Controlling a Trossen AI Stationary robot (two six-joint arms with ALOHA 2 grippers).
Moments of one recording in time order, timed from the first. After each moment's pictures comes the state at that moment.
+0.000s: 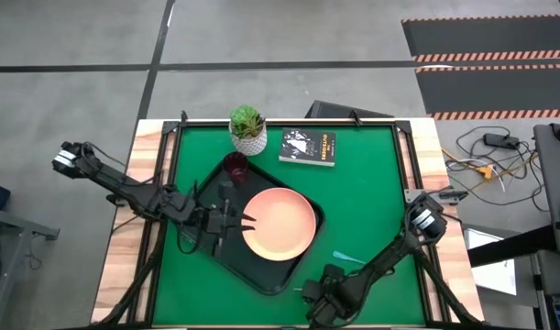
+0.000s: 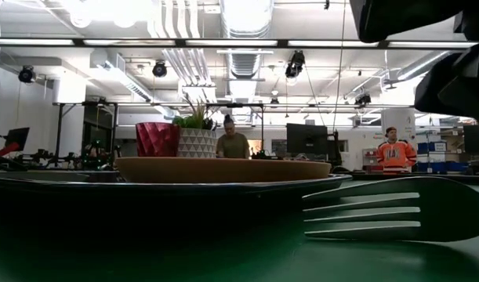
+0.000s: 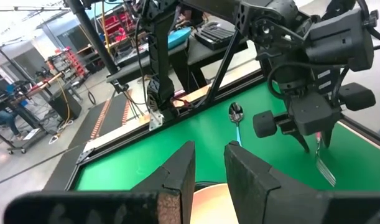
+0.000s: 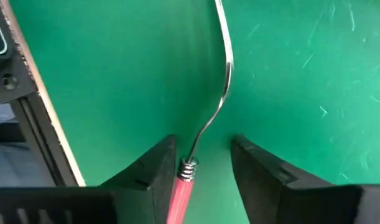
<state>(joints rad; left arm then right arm) -0.41 1.05 0.71 0.20 -0.32 0.35 0.69 2.18 1.61 -0.78 0.08 1.02</state>
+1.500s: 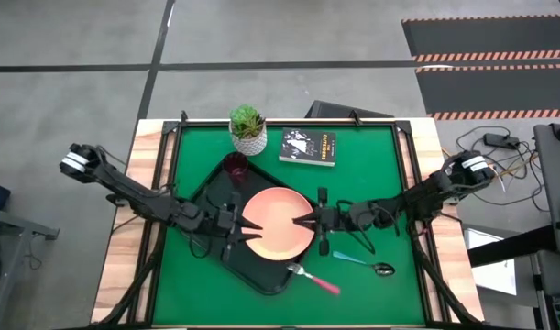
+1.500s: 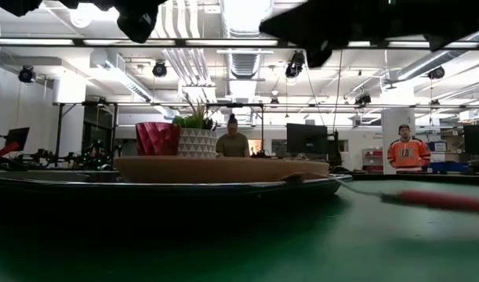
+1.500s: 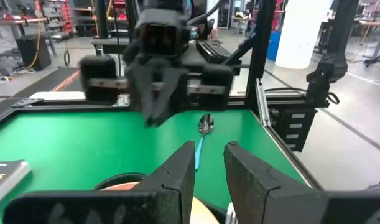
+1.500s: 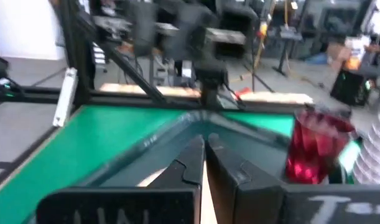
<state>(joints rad) -0.43 1.21 0.56 0.57 -0.32 -0.09 0.31 1.56 0.63 0.86 0.30 -0.04</state>
